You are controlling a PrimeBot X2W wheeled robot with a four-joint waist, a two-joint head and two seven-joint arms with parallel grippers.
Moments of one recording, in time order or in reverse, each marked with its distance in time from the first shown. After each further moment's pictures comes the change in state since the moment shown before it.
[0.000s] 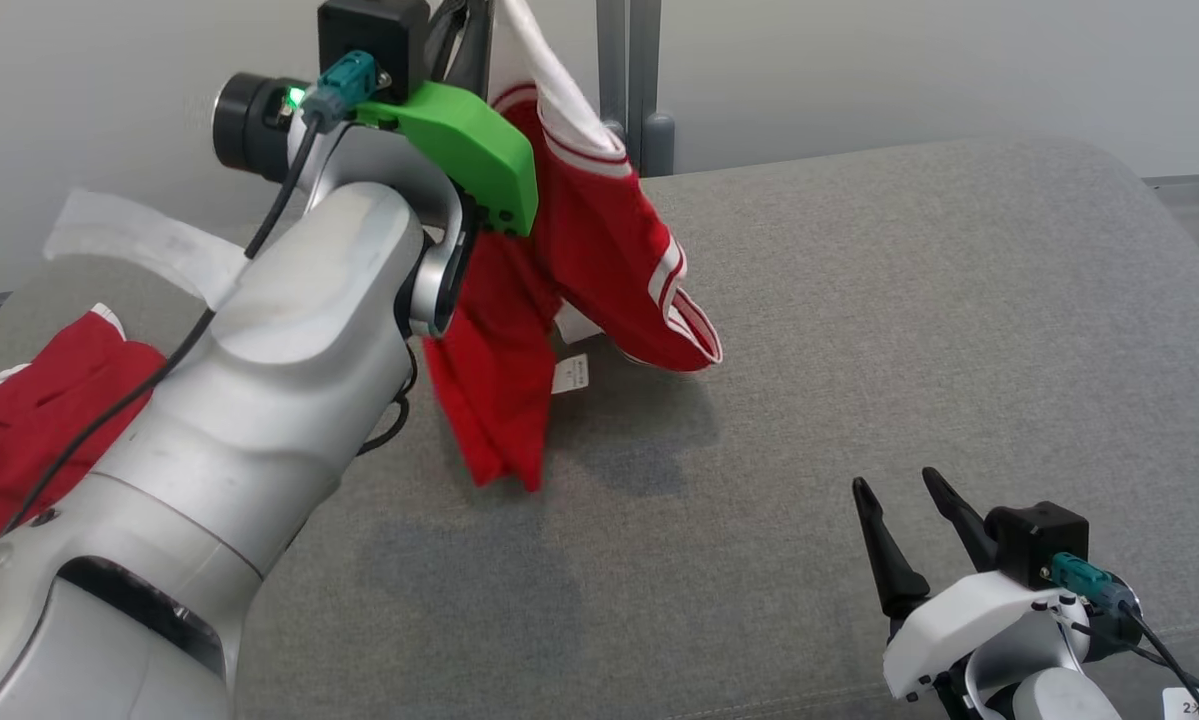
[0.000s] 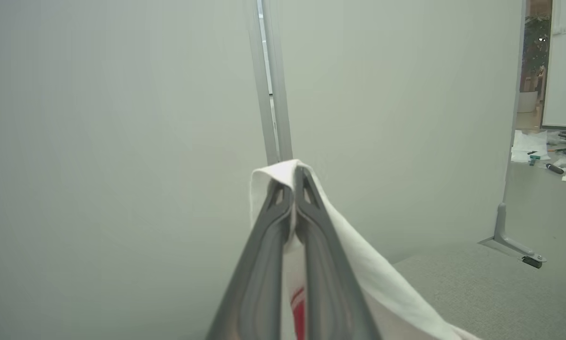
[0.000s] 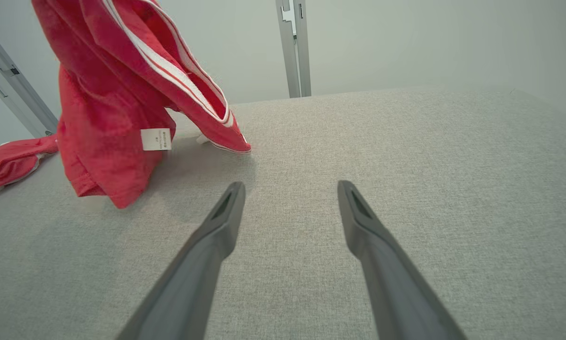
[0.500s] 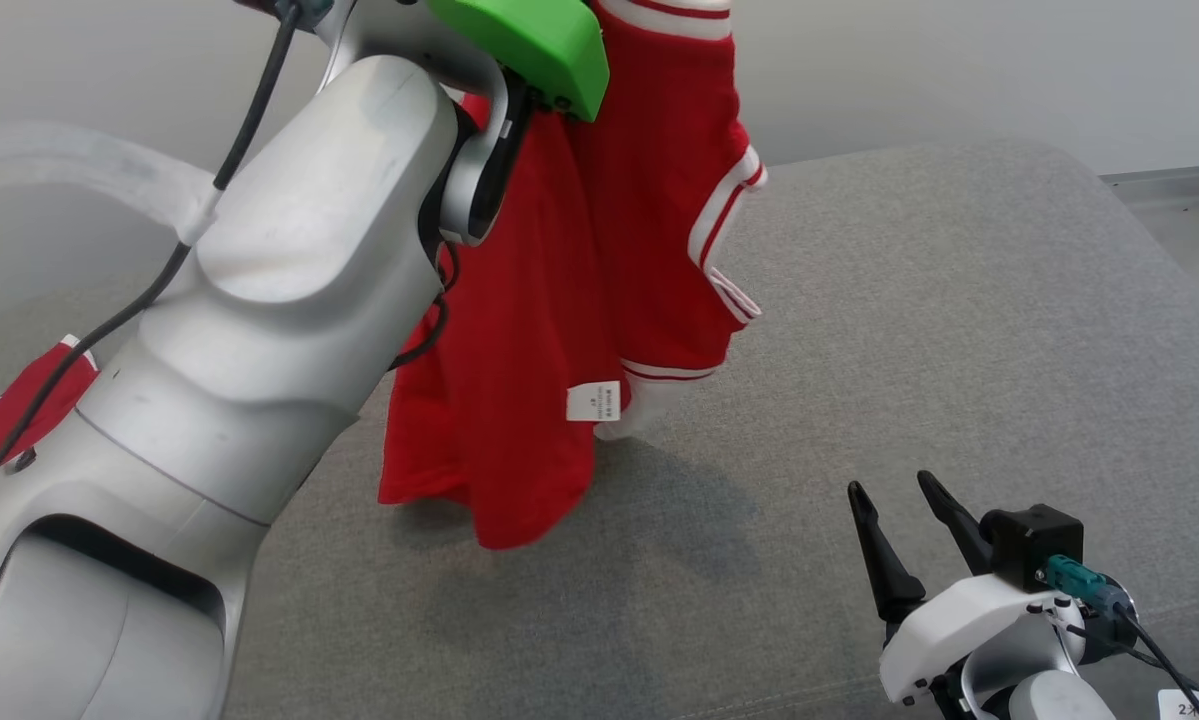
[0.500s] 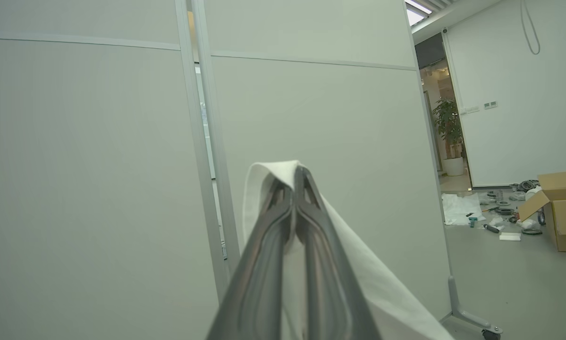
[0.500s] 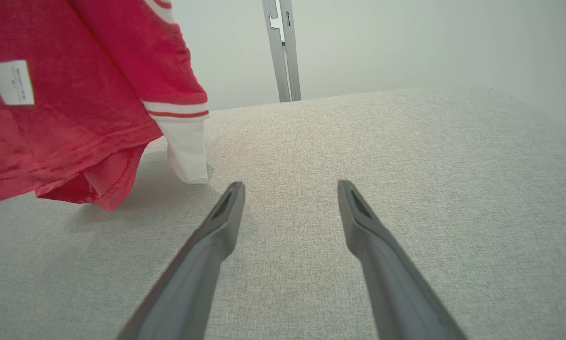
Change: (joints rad) left arm -0.103 -0.016 0.097 -0.191 0.078 -0.018 -0.008; right arm 0.002 0.000 0.007 0.002 0.000 0.000 0.000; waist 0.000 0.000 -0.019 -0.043
